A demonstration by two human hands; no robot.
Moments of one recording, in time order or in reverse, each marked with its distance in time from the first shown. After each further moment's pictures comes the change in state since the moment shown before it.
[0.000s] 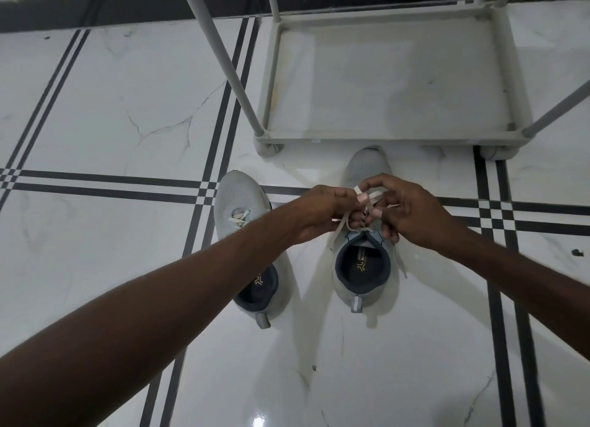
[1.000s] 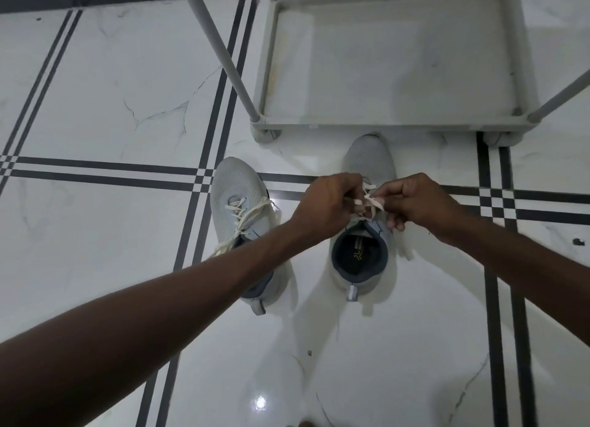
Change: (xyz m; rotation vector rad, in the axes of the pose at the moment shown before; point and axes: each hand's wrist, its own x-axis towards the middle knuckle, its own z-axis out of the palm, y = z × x) left_hand -0.005 -0.015 0.019 1.022 0.372 0.530; right_hand 0.007 0.024 -0.015 0.124 -0.026 0.216
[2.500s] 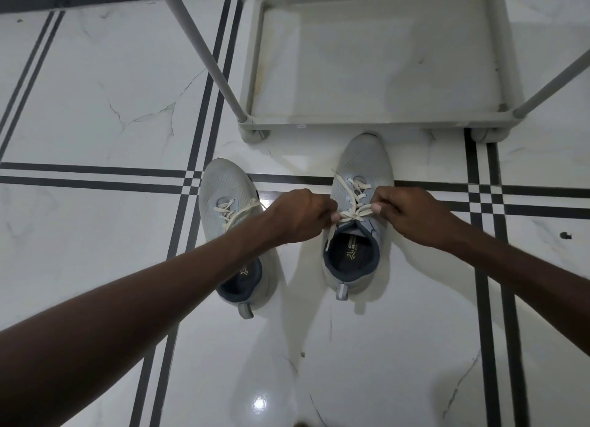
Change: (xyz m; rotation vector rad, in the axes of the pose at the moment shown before) left_hand -0.002 -0.026 -0.013 0.518 -0.352 0.137; right_hand -0.004 0.026 -0.006 -0.682 0.024 -0.314
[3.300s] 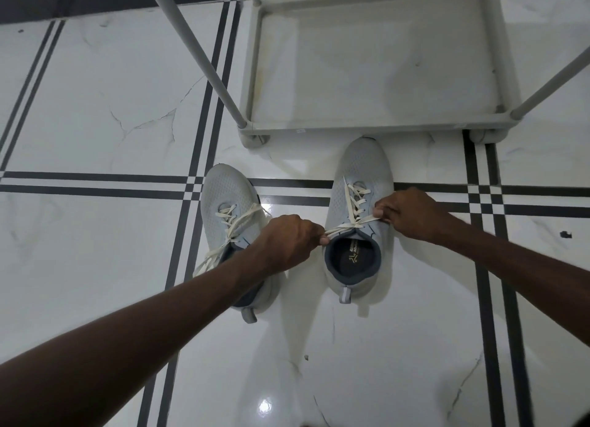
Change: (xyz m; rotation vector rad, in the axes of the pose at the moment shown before) left_hand -0.033 0.001 0.024 0.065 0.035 -0.052; right_hand 0.019 0.035 0.013 -0.196 -0.074 -0.040
